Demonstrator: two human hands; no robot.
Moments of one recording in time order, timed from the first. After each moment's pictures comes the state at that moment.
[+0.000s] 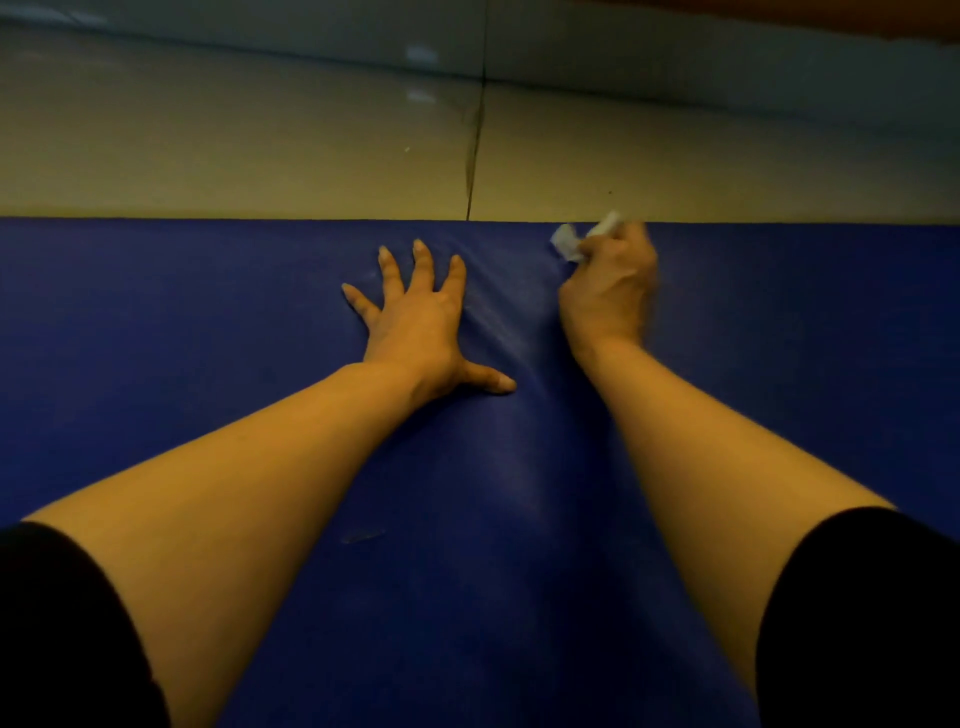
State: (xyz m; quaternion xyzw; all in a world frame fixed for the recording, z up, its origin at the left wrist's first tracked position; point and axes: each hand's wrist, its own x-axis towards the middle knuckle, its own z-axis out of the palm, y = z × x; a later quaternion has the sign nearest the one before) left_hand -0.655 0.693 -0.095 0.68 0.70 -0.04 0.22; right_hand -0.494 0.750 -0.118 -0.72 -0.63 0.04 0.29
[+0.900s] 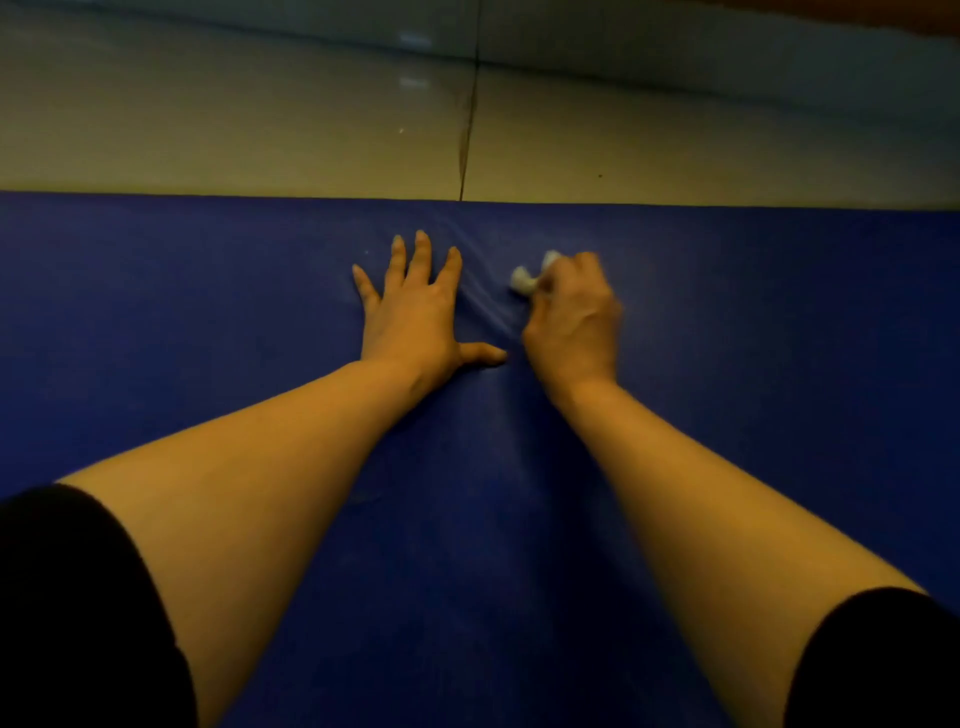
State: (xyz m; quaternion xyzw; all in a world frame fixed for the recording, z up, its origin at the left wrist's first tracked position) left_hand -0.648 0.674 -0.097 0.68 0.71 0.00 0.20; right_hand -0.504 0.689 -0.112 -0.65 -0.70 0.08 0.30
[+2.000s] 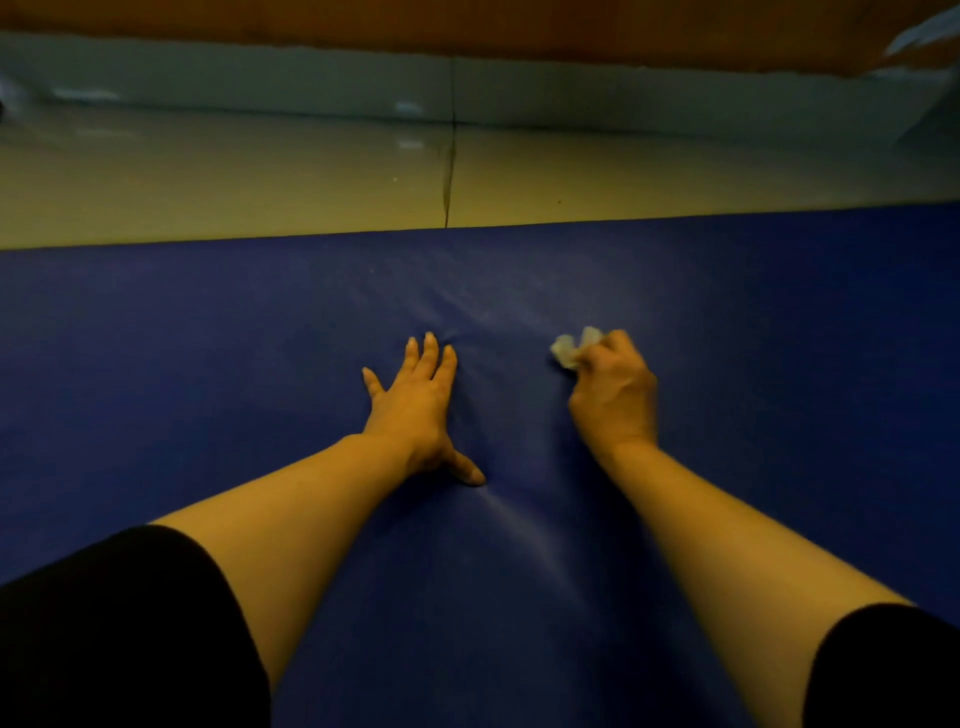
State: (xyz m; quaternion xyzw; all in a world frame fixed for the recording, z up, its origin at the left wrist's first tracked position) left_hand -0.639 0.582 -0.079 0.69 0.65 -0.14 0.29; right_hand -0.436 0.610 -0.113 -0.67 -0.69 0.06 0.27
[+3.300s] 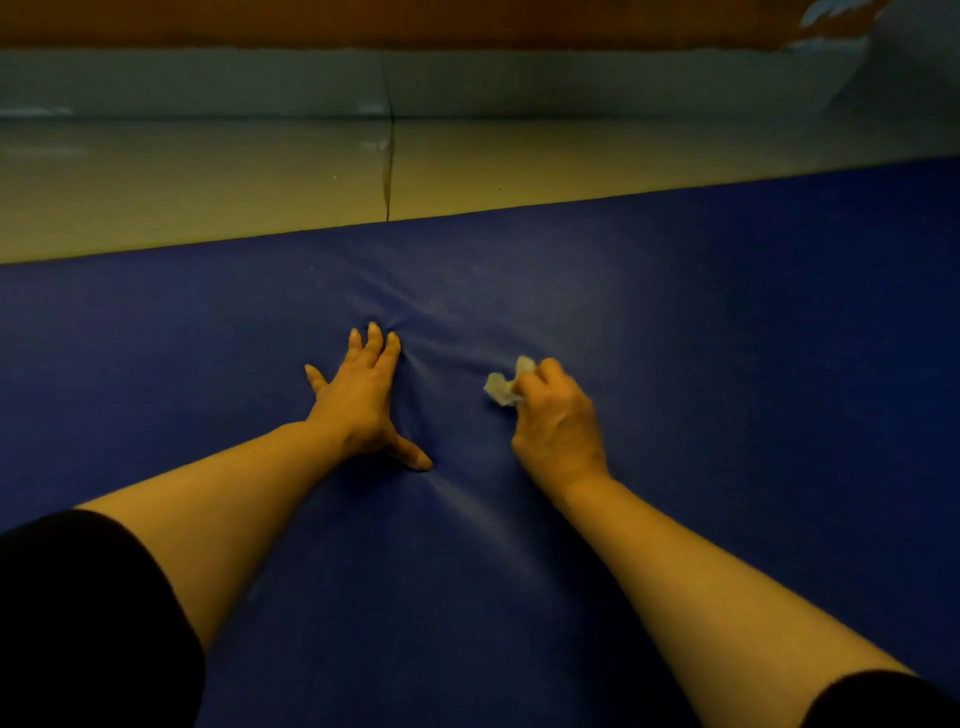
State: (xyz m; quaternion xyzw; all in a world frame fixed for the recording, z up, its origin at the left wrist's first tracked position) left_hand -0.635 0.589 -0.081 0.68 0.66 -0.13 0.28; right_hand -0.430 0.558 -0.110 -0.63 -0.72 0.11 0.25
